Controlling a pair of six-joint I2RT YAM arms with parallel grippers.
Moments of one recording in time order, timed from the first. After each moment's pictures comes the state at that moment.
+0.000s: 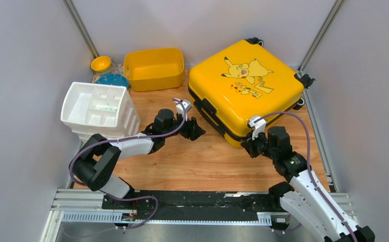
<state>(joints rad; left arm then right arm) -0.63 1.50 0.64 0.54 0.38 -0.31 0.36 0.65 0.50 -0.41 -0.32 -0.06</state>
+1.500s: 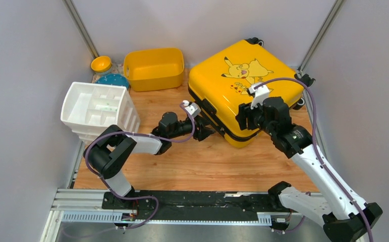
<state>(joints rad) -0.69 1.65 0.63 0.95 0.53 -0.23 0.53 0.94 1.02 -0.52 0.05 0.08</state>
